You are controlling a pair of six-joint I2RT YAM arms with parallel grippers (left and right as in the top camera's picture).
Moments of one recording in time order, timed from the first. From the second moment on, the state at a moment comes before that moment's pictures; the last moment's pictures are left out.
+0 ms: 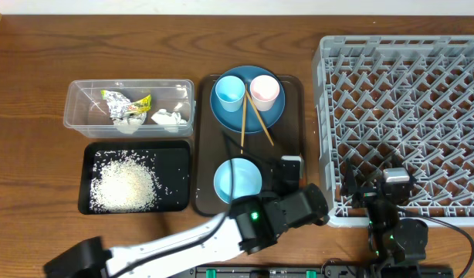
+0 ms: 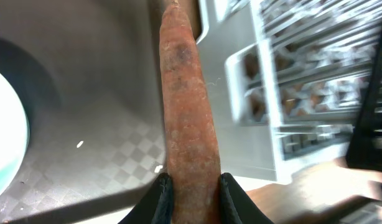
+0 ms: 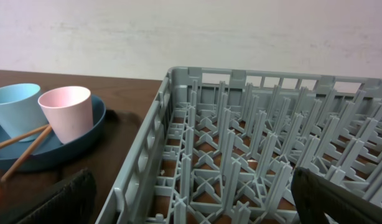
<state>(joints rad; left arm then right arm) -1.21 1.44 0.97 -0.45 -0.25 -1.09 0.08 0.01 0.01 -0.07 0.00 -0.01</state>
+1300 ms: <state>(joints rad) -0.20 1.05 0.73 -0.85 -0.31 -1.11 0.08 0.01 0.01 -0.07 0.00 -0.01</state>
